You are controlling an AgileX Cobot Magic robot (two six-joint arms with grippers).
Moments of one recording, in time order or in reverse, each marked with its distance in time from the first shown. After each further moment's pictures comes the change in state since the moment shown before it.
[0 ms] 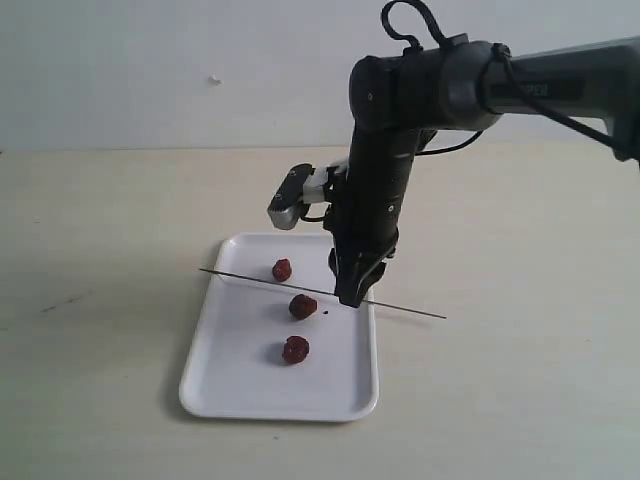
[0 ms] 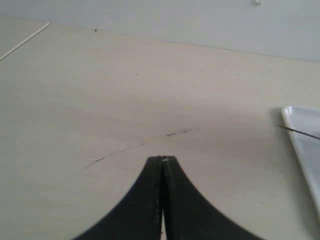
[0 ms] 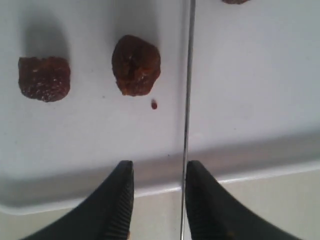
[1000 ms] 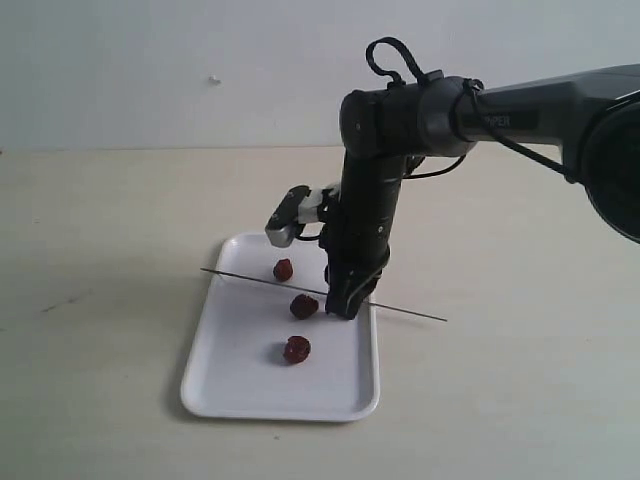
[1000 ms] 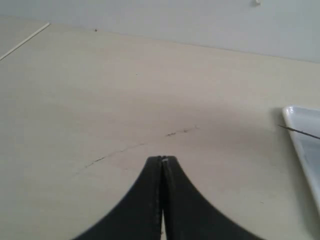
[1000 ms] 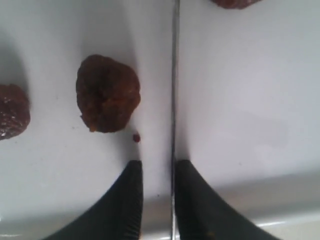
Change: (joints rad) left arm 0.000 0.000 0.000 0.000 0.000 0.000; right arm 0.000 0.100 -0.042 0.004 -0.022 0.034
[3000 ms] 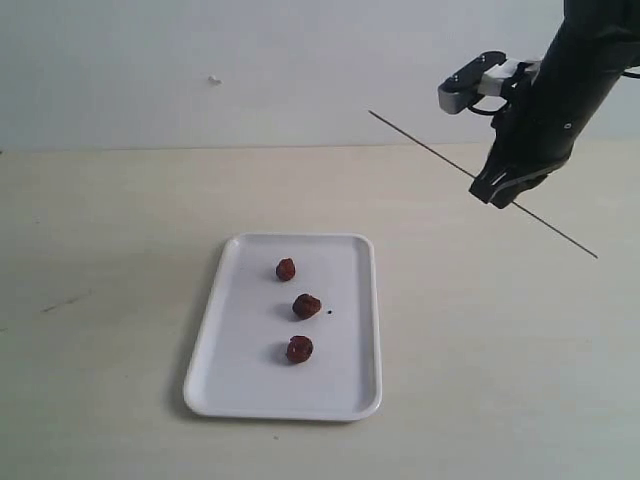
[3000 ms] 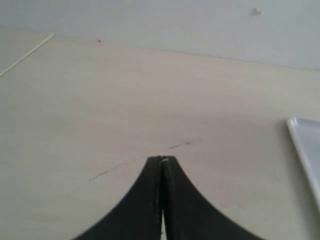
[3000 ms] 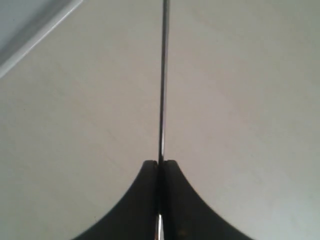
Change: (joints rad) left arm 0.000 0.000 0.002 -0.012 -0.050 0.011; right arm -0.333 -0.421 0.267 -0.088 -0.130 0.174
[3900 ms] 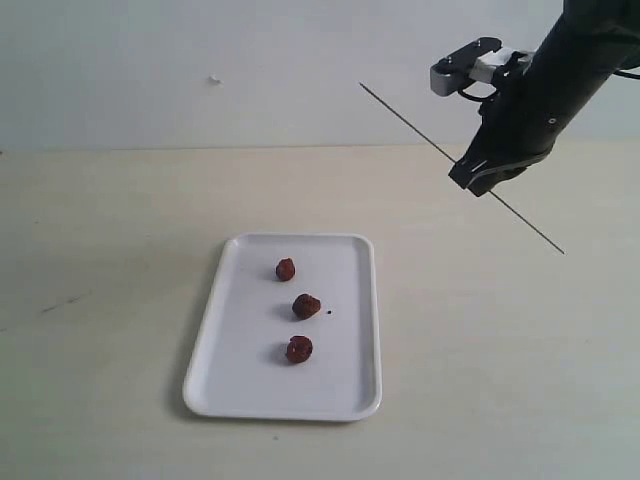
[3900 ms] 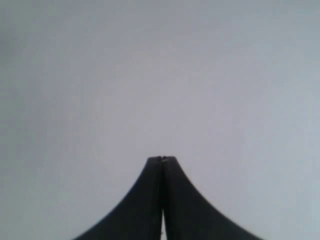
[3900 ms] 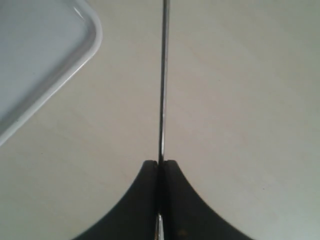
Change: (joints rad) left arm 0.000 0.104 -0.304 0.340 -0.740 -0.866; right arm 0.000 0.000 0.000 0.102 -0.075 -0.001
